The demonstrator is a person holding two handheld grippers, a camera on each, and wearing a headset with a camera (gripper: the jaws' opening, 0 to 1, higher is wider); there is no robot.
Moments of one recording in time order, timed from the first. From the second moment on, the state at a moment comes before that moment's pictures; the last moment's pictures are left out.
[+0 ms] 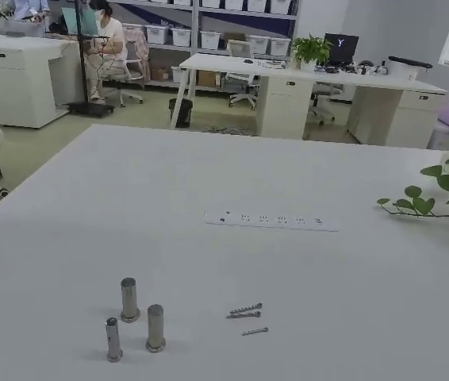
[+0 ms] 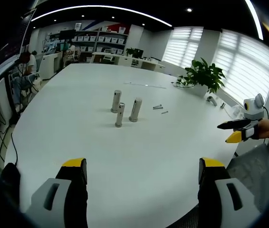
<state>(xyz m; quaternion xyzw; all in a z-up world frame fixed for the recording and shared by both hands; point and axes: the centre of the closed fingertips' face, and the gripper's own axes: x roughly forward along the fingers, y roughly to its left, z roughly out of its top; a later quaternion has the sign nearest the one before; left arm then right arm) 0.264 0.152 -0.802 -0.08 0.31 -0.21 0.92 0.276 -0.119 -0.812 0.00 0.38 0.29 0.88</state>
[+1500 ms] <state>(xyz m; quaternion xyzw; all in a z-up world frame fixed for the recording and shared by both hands) 0.266 0.162 -0.796 -0.06 0.29 -0.21 0.93 0.277 -0.116 -0.805 -0.02 0.39 0.28 0.88</state>
